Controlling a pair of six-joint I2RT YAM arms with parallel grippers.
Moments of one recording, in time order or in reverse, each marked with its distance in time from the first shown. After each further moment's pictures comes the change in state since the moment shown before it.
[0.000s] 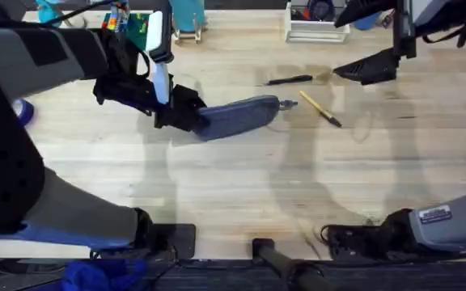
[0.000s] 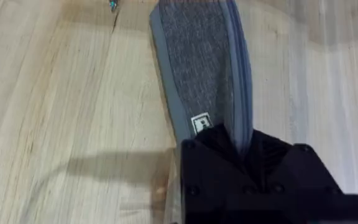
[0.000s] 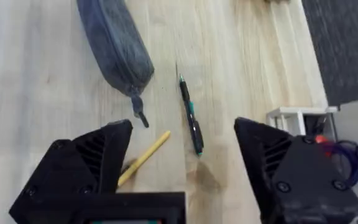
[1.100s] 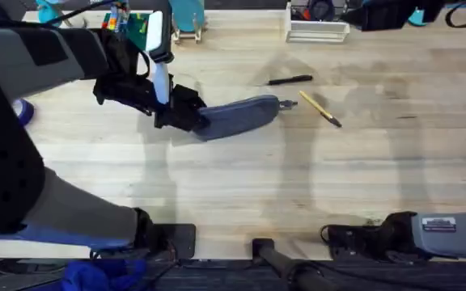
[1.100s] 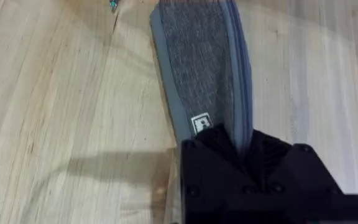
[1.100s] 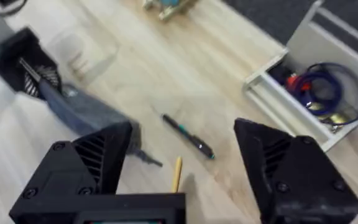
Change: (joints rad) left arm 0.000 0.000 0.000 0.003 0.000 0.000; right arm -0.005 -0.183 -0.058 0.341 0.040 0.964
